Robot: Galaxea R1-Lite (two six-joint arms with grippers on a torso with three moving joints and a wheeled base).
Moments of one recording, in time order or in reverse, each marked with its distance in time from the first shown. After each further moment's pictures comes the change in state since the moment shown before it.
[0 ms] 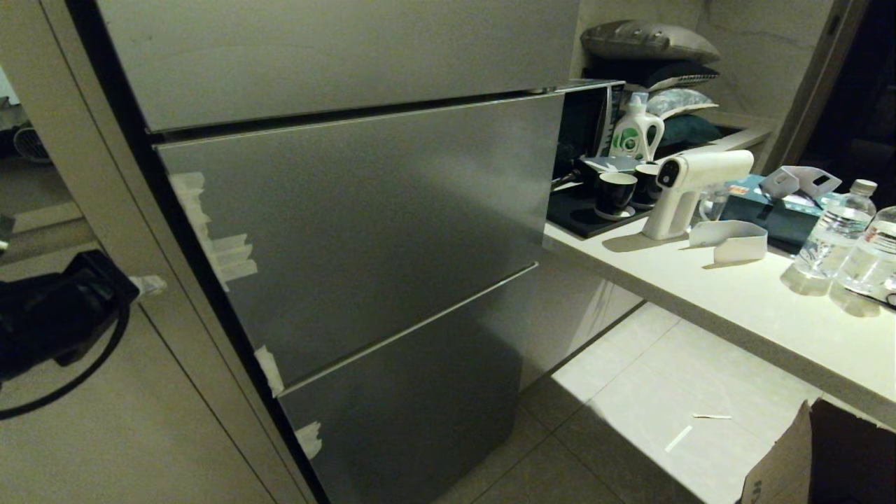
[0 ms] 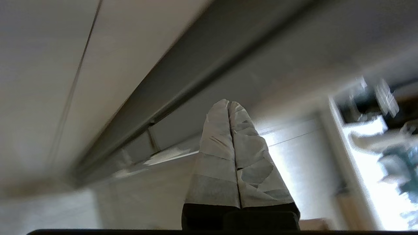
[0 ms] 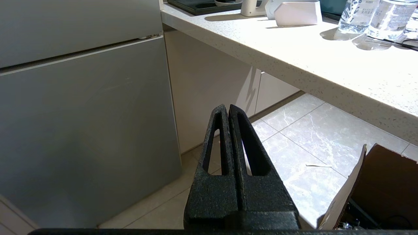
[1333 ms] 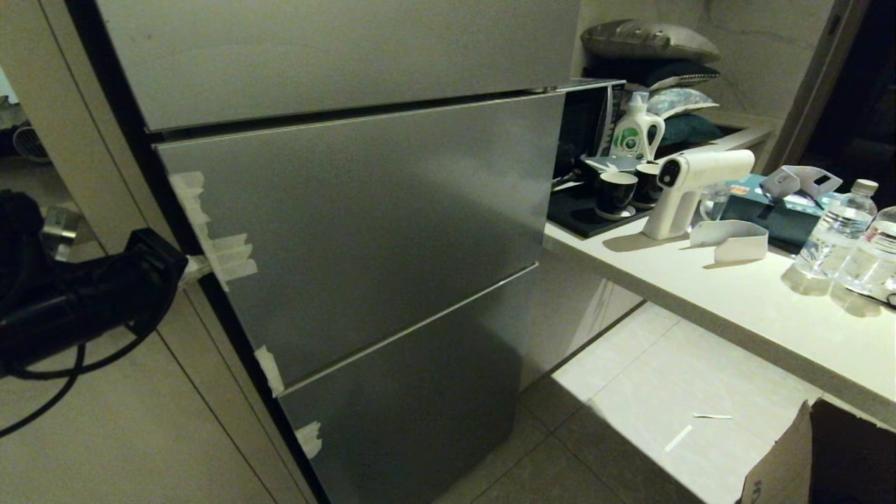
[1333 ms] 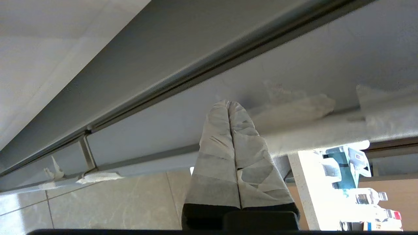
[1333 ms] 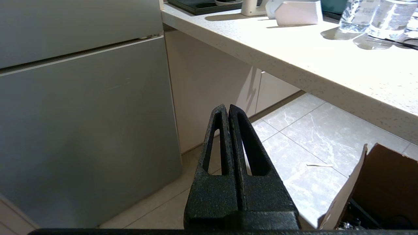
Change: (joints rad) left arm -0.083 0.156 -0.041 -0.166 -0.077 -0.178; right arm 0.000 0.000 0.000 0.000 0.001 0.003
